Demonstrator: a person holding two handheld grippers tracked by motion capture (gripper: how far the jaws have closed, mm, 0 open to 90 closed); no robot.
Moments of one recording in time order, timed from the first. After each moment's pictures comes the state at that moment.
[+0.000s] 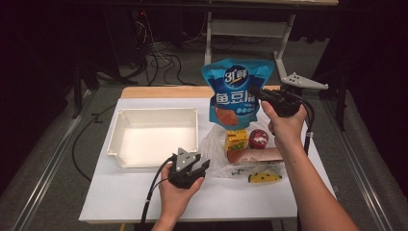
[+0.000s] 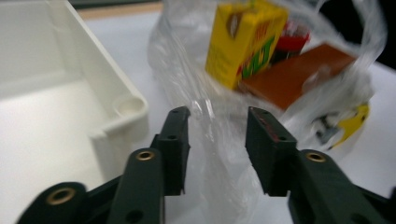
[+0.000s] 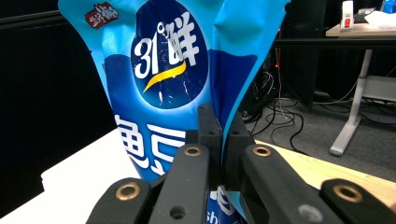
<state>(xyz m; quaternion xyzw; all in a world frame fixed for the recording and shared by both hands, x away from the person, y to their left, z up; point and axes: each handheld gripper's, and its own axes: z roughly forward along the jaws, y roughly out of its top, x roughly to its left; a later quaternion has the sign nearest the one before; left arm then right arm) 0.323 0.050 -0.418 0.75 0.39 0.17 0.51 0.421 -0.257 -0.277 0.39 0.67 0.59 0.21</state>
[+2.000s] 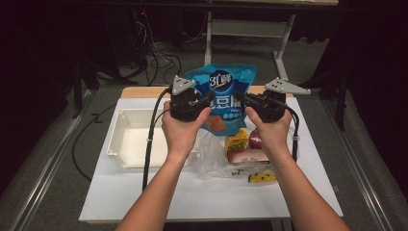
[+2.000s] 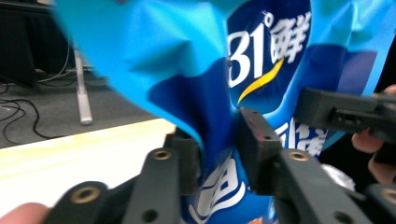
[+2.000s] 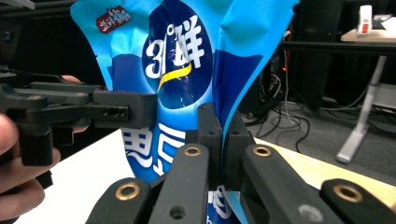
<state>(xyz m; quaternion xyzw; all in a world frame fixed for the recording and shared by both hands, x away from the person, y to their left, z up) 0.418 0.025 -0.273 0.68 0.42 0.18 0.58 0.410 -0.217 -0.281 0.37 0.68 0.59 0.22</state>
